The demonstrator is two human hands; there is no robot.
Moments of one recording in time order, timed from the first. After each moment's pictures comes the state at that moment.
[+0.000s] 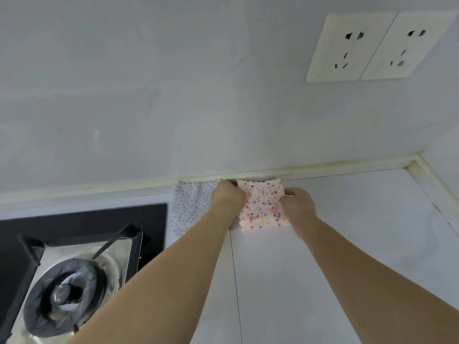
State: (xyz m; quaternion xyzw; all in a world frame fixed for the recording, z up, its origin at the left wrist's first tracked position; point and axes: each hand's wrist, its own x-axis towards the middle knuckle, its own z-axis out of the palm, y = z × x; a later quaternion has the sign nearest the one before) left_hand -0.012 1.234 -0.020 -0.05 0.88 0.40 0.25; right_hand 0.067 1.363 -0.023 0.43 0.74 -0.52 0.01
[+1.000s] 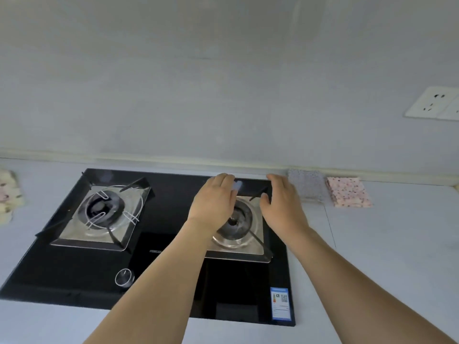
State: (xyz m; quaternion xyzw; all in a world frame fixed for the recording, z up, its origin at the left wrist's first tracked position) left_hand 0.107 0.832 0.112 0.21 0.96 0.19 -0.04; right_hand 0.155 0.993 0.123 0.08 0.95 -0.28 -0.08
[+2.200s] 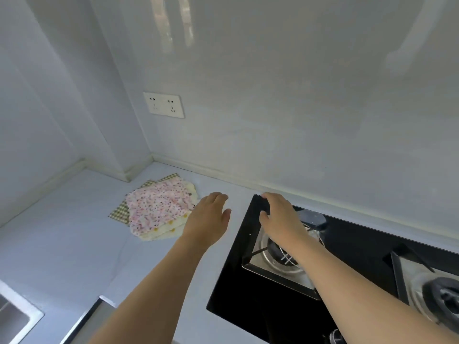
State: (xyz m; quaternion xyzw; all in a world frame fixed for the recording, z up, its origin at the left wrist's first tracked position) left_hand 0.048 0.294 0.140 0.01 0.98 0.19 -0.04; right_hand 0.026 0.484 0.143 -0.11 0.95 -0.30 0.02
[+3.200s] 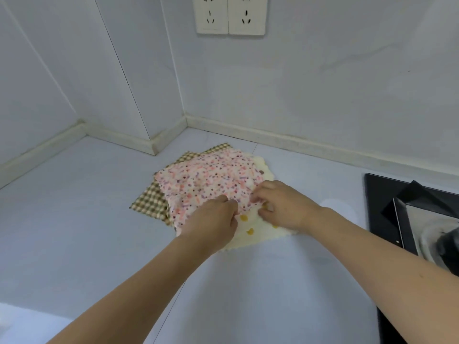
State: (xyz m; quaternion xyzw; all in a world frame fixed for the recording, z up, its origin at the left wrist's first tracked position) left_hand -0.041 0.031 -0.061 0.08 0.99 0.13 0.03; right_hand -0.123 0.221 -0.074 -0.35 0.92 -0.16 0.07
